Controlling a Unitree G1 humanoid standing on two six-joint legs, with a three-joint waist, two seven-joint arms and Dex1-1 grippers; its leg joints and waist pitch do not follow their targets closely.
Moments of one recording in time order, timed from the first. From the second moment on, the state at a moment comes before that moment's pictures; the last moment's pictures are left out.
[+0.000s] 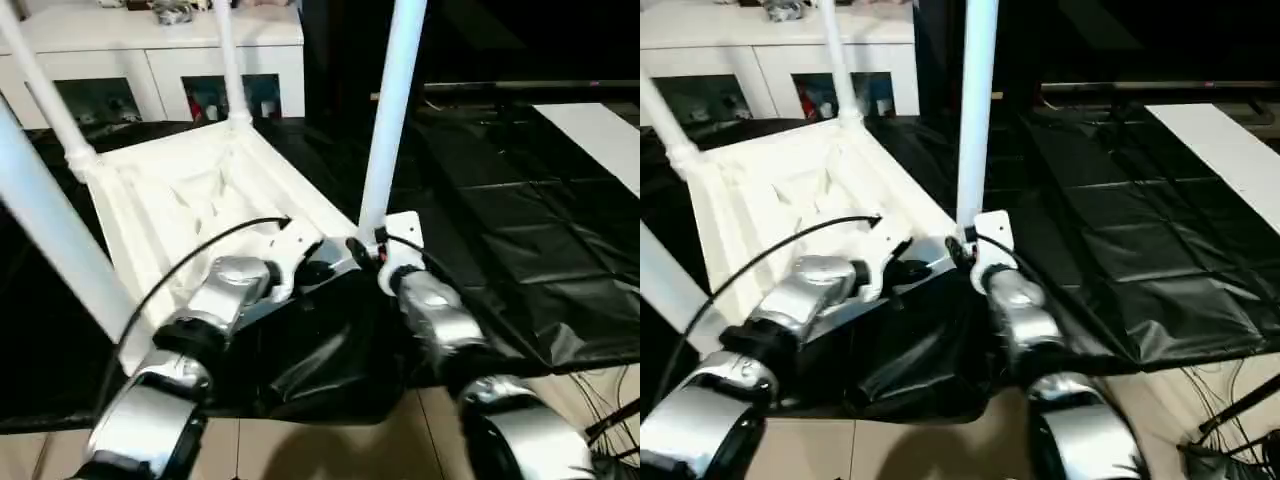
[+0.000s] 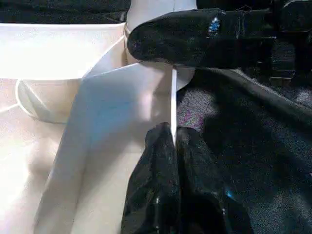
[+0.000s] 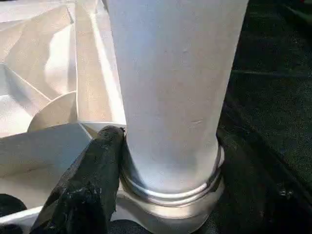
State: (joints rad) left arm -0.74 0.14 -0.18 0.88 0.06 0.16 -0.75; right arm -0.70 0.03 -0.01 1.04 0.04 -0.14 0.14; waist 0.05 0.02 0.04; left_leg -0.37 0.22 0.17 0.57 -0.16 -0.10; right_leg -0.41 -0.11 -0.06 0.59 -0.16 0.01
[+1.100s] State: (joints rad) left arm -0.67 0.31 -0.22 0.75 0.02 0.10 -1.11; right arm -0.47 -0.47 0.09 0.63 0.16 -0.11 1.13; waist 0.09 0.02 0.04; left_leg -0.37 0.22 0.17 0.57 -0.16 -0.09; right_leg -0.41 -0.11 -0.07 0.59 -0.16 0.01
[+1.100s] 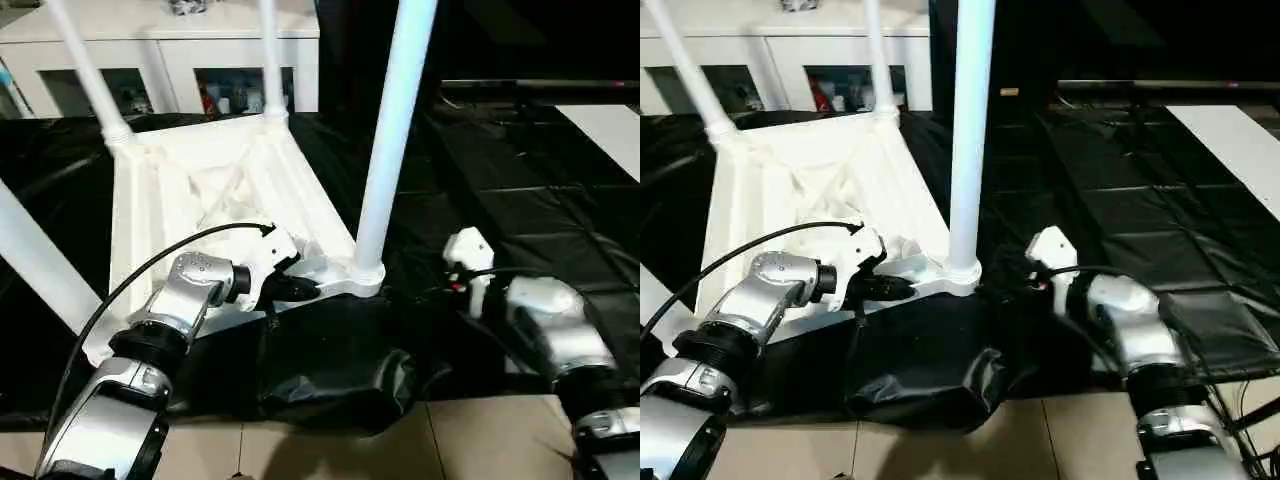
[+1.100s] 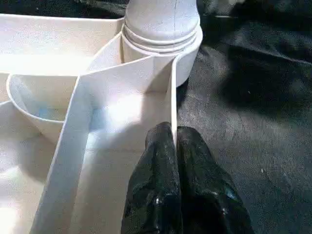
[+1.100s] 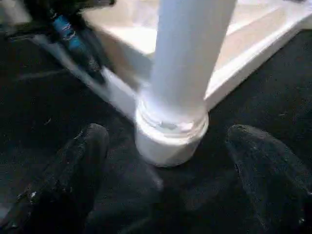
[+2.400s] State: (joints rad) left arm -0.31 0.33 -0.13 0.01 -0.29 0.39 -1.10; right arm -0.29 -0.41 0.10 0.25 0.26 0.05 1.12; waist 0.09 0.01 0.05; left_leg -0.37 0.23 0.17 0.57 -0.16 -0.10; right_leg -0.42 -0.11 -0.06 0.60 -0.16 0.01
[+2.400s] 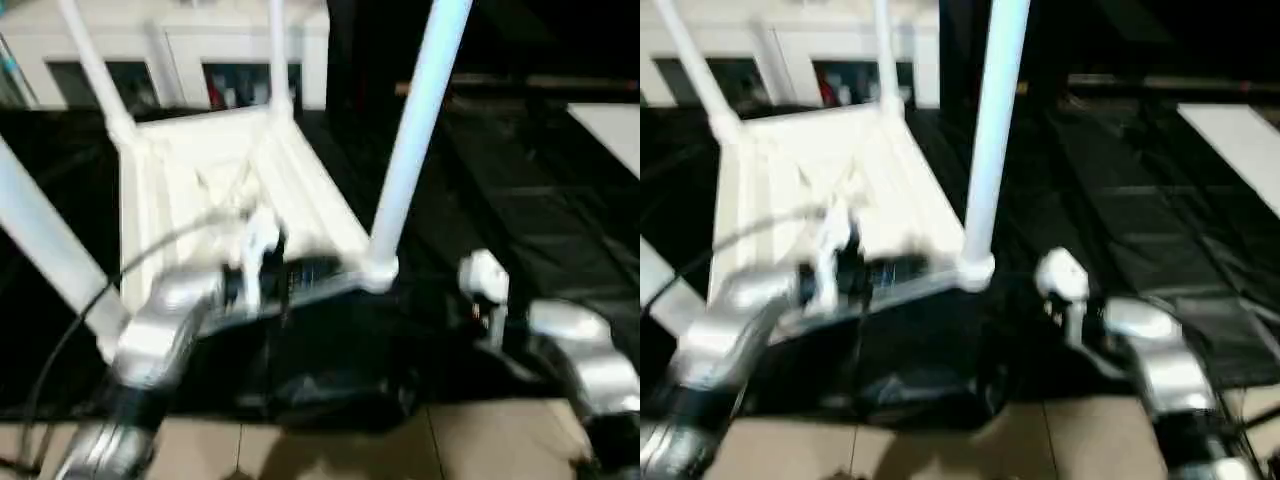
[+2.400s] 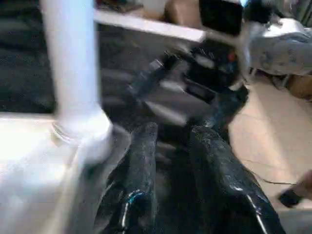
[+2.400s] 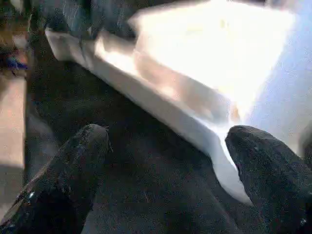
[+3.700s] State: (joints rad) left arm 0.07 0.49 0.04 -0.30 -0.48 0.54 -0.99; right arm -0.79 -0.28 -0.03 0.99 0.13 -0.14 0.44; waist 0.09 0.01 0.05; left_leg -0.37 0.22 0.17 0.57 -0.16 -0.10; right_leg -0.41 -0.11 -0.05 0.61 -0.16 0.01
